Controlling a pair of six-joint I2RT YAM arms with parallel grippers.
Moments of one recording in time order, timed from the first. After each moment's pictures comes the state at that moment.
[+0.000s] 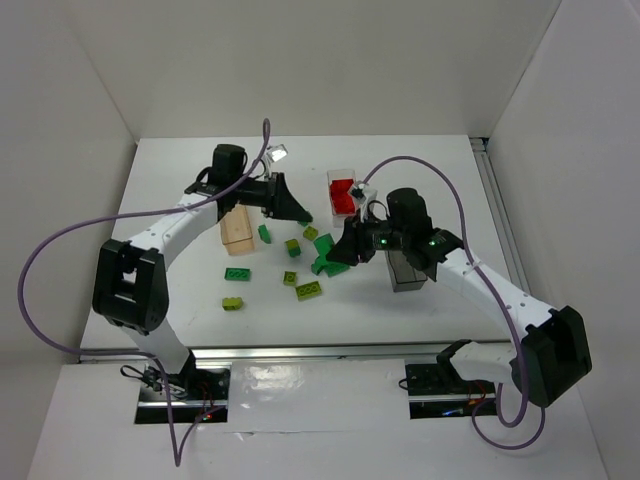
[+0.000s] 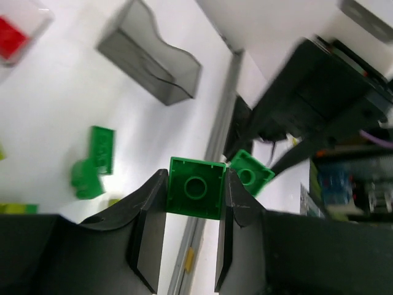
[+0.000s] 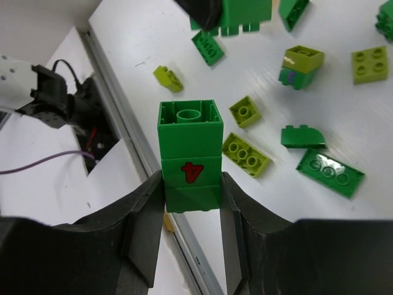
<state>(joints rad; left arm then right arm) -0.29 1.67 1.27 -0.19 1.14 -0.33 0.53 1.21 0.89 -0.18 -0.66 0.25</state>
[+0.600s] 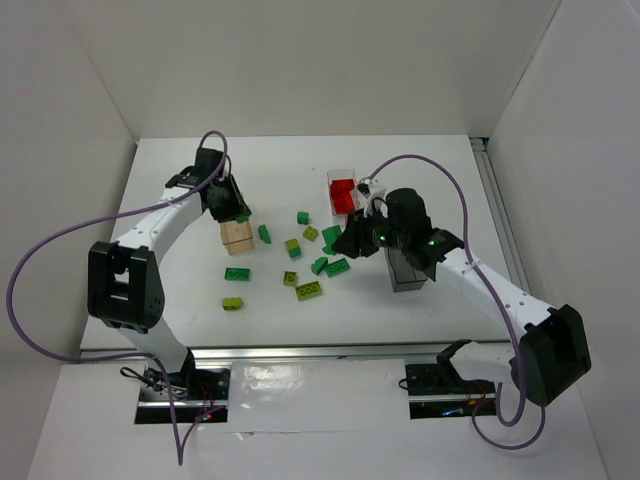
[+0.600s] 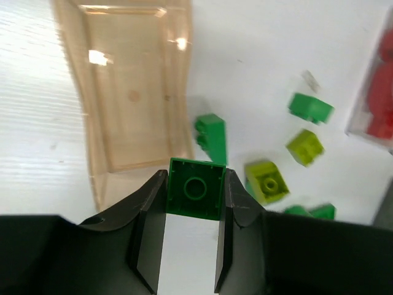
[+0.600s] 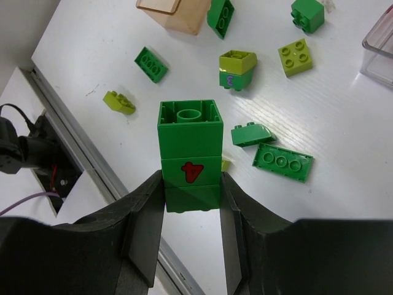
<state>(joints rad) -0.16 1.68 1.33 -0.61 0.08 -0.53 0.53 1.21 0.89 -0.19 -0.43 0.30</state>
